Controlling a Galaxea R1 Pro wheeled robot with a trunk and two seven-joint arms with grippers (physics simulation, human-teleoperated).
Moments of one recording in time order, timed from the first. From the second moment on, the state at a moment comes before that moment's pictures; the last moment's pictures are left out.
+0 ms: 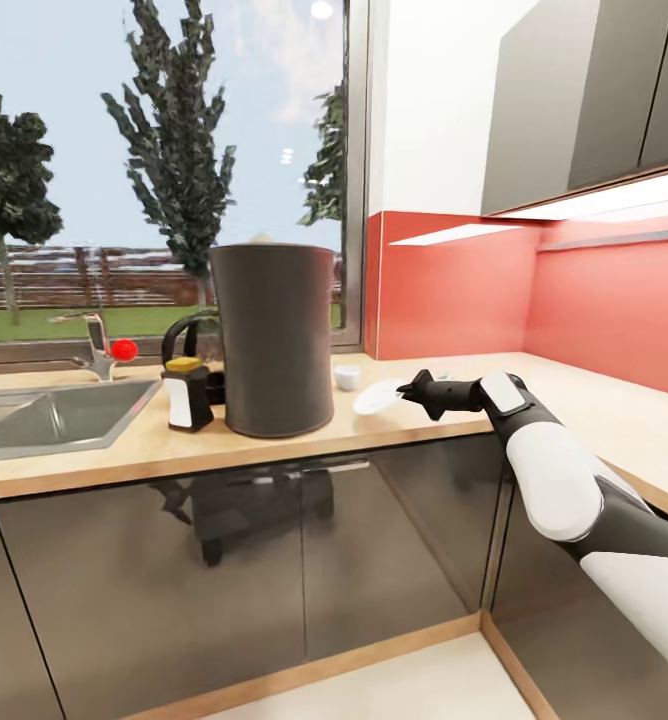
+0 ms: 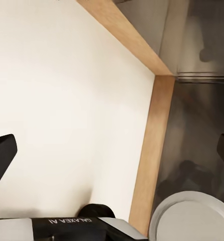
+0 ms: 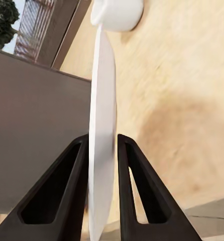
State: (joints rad) left arm -0.17 0.35 0.10 -0.03 0.60 0.32 -1.04; right arm -1.31 0.00 -0.57 -0.33 -0.41 0.91 0.12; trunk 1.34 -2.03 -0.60
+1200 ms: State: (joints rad) left arm -0.17 0.35 0.10 -0.03 0.60 0.32 -1.04; right arm -1.31 0.02 -0.57 -0.33 -0.40 0.90 0.08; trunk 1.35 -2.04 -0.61
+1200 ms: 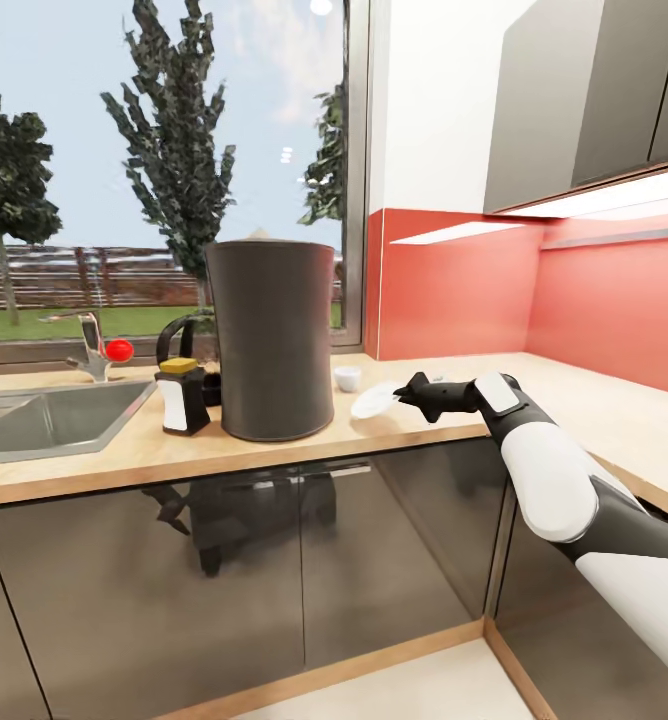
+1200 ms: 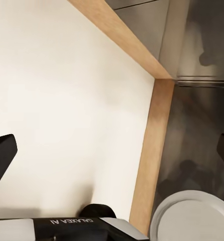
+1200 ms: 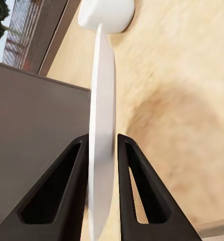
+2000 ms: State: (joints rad) left arm -0.17 0.34 0.10 -0.03 0.60 0.32 -1.04; right arm -1.31 0.02 -0.57 -0.33 -0.40 0.90 0.08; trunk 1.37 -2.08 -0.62
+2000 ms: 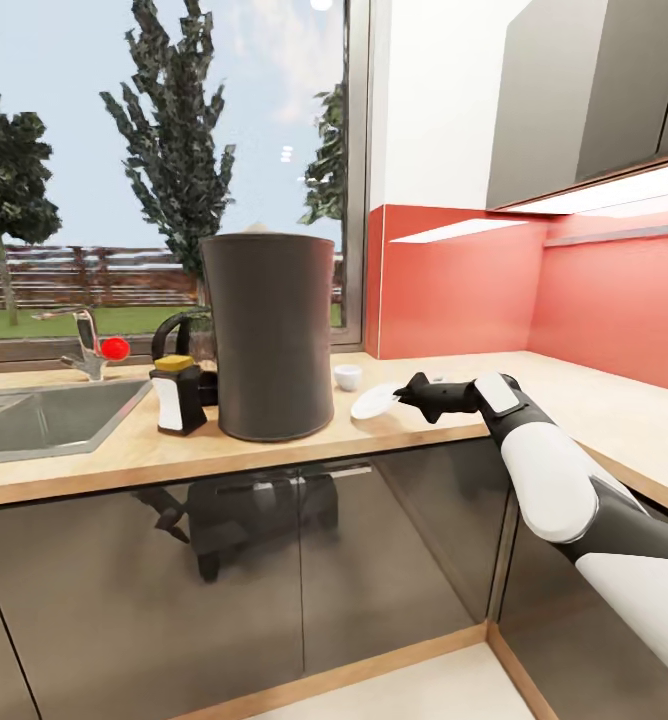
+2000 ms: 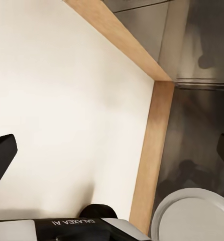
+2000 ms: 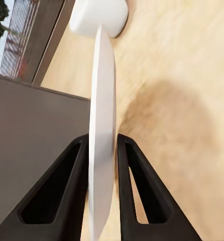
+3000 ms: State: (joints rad) left arm -0.17 0.34 0.10 -0.03 0.60 0.32 -1.04; right arm -1.31 0.02 -0.57 -0.33 -0.40 0.90 0.08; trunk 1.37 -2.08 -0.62
